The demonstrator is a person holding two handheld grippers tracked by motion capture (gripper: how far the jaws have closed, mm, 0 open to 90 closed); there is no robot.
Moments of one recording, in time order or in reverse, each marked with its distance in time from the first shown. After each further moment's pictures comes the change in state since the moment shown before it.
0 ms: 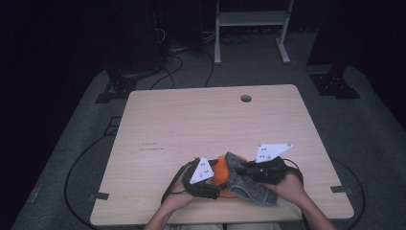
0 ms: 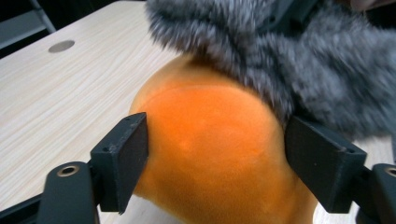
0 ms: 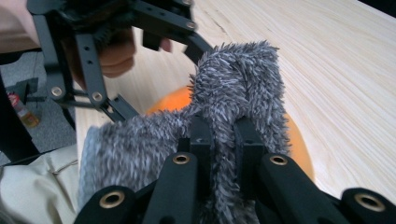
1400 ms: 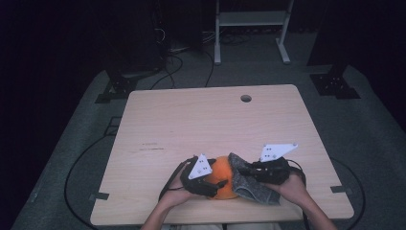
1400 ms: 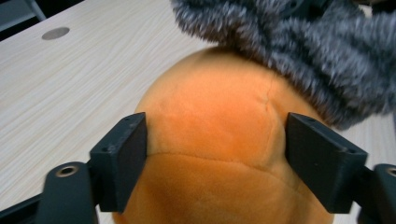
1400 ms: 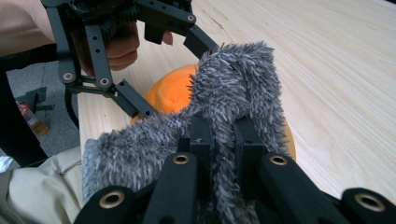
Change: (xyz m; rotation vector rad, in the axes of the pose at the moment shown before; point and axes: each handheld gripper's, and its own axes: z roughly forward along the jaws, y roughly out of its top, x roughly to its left) left arm 0.011 -0.004 0.000 0.035 -0.026 -0.009; right arm -0.006 -0.011 -0.003 -0.015 0.018 0.049
